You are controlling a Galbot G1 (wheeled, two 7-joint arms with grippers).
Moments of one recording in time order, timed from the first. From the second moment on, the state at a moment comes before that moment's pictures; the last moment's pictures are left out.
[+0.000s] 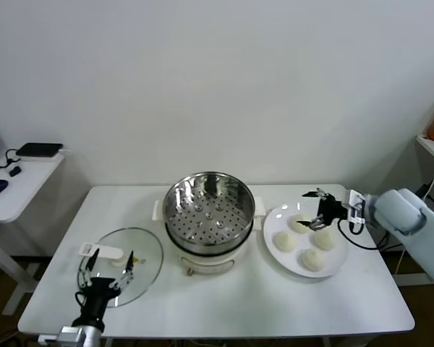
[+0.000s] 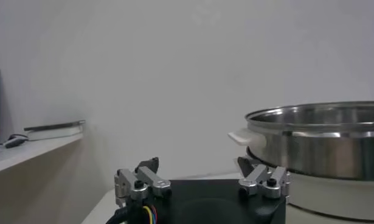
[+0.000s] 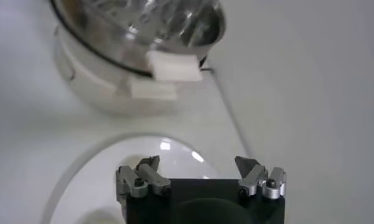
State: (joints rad) left arm 1.64 -1.51 -0.75 -1.99 -0.04 -0.13 0.16; right arm -0.22 0.56 -0.40 1.37 0.12 -0.16 -0.95
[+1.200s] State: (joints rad) left arm 1.62 -1.47 -0.78 -1.98 -0.06 -0.09 0.16; right arm 0.06 1.04 -0.68 0.61 -0.24 0.16 -1.13
